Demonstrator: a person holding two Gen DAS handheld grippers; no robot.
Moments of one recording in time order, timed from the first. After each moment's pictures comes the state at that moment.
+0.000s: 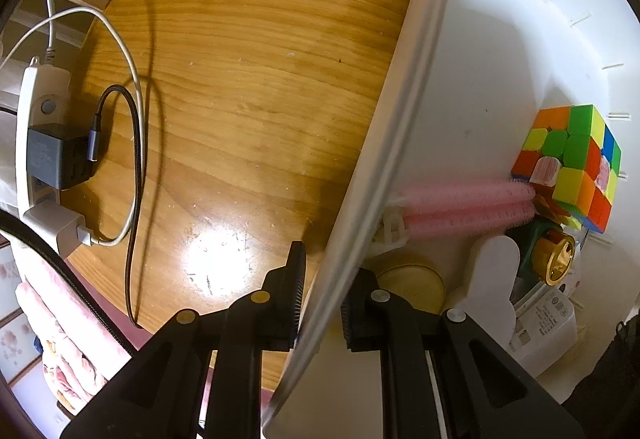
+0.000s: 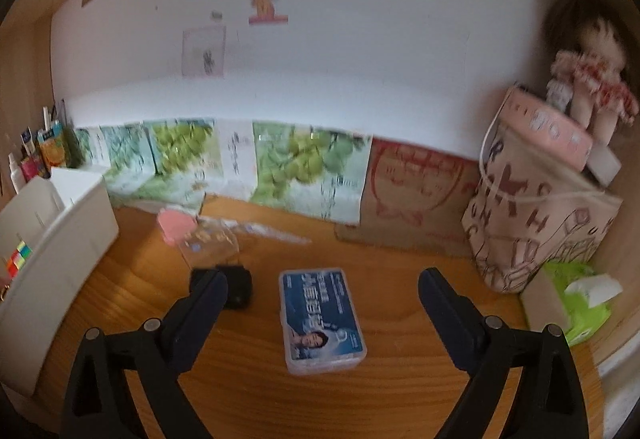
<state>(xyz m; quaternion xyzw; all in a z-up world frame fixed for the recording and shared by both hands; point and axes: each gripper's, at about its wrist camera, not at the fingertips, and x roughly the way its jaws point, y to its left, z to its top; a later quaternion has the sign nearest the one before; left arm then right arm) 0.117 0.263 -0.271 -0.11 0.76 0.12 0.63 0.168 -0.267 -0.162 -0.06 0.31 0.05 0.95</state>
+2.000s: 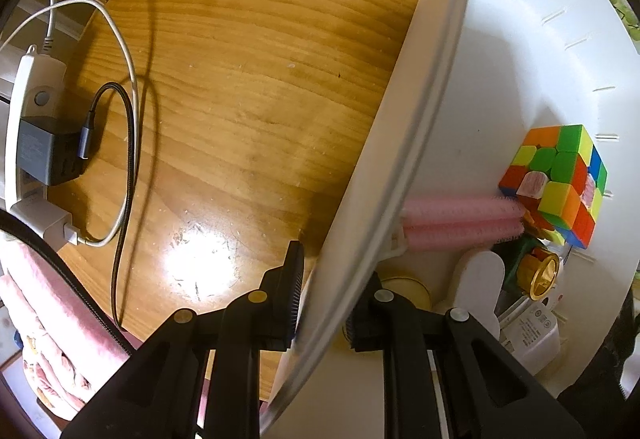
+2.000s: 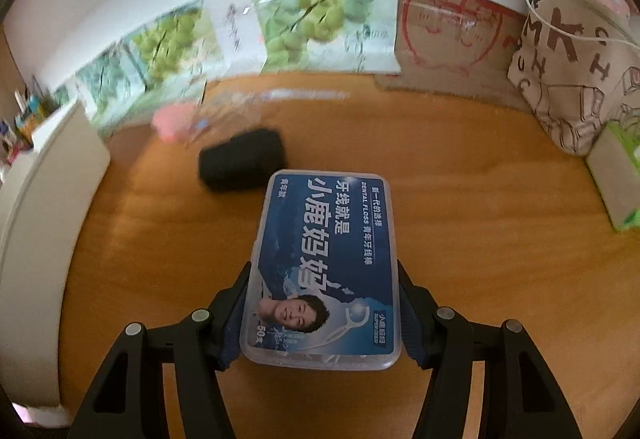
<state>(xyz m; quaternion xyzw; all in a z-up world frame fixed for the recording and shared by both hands) 0.104 0.282 -0.264 -0.14 0.74 0.11 0.65 0.169 -0.233 -0.237 0.01 0.49 0.03 0.87</state>
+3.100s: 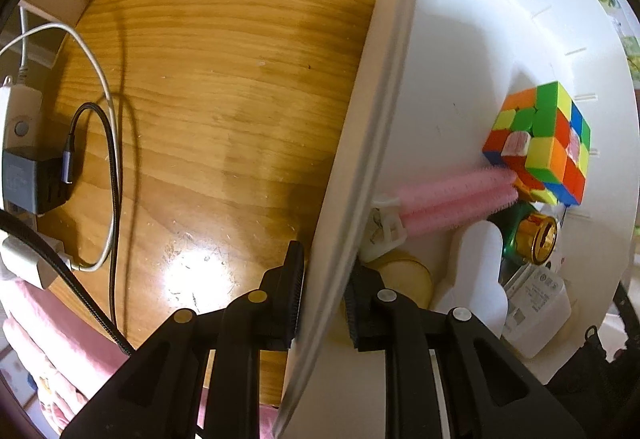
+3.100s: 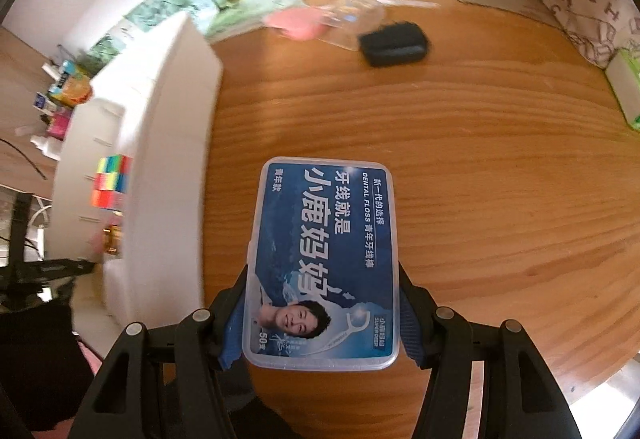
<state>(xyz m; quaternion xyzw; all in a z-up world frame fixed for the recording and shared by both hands) 0.099 0.265 -0.258 -0.12 0.74 0.05 0.66 0.100 -0.127 -0.188 0.08 0.62 0.06 0.78</state>
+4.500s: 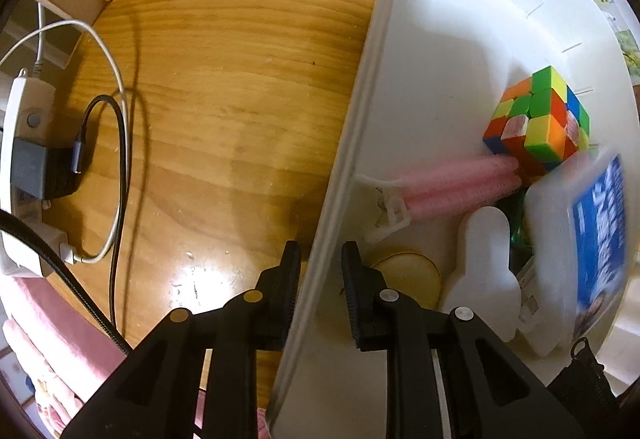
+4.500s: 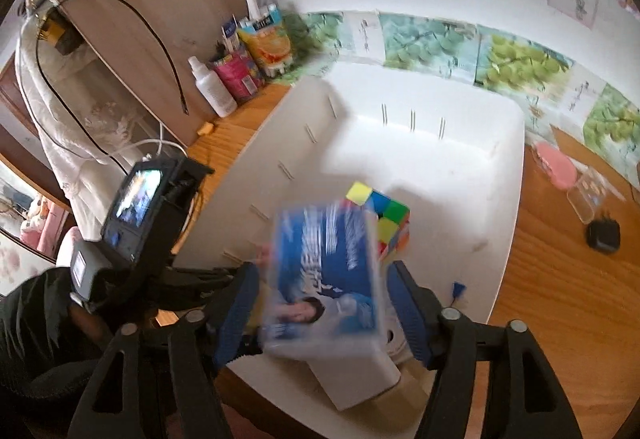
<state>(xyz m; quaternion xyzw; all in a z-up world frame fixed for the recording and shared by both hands) 0.063 0.253 -0.253 -0.12 0.71 0.07 0.69 0.100 0.063 -0.123 -0.03 0.52 0.29 0.80</state>
